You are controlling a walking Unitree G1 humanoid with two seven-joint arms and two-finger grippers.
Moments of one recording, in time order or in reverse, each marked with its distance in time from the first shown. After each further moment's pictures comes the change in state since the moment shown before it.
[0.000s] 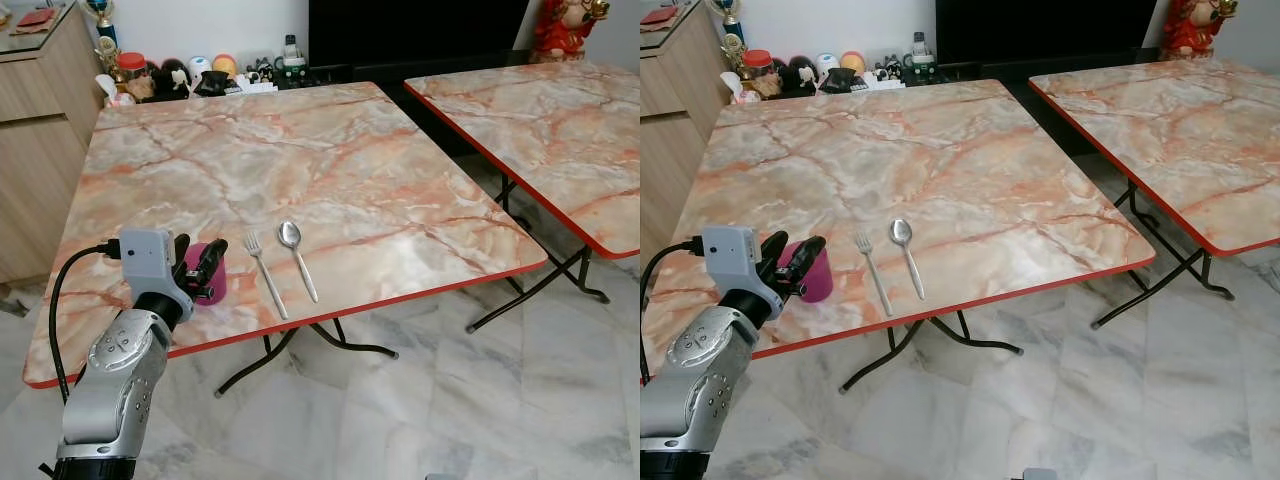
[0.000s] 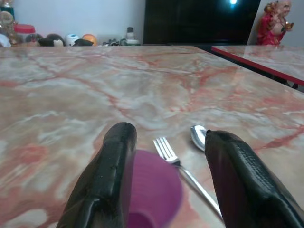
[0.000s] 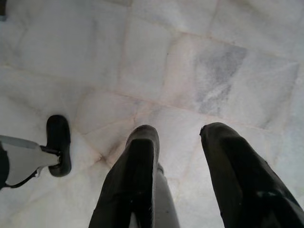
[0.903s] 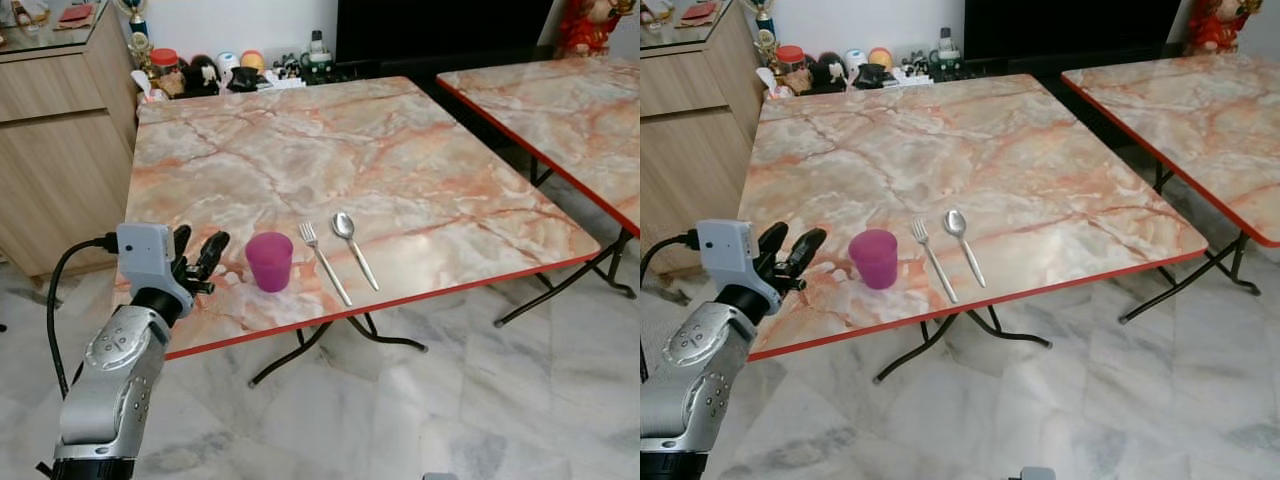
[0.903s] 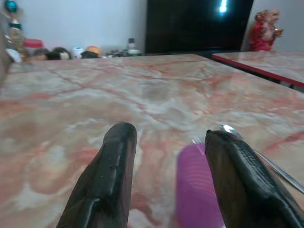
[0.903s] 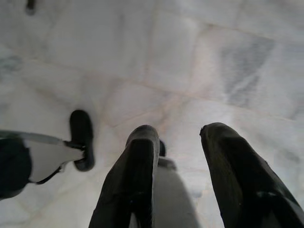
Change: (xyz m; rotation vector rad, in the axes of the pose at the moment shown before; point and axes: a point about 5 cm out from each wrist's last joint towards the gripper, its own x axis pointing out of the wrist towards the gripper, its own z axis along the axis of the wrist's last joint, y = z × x) left arm -0.001 -0.003 0.009 0.027 -0.046 -0.046; right arm 0.001 0.002 0.003 0.003 -0.011 0.003
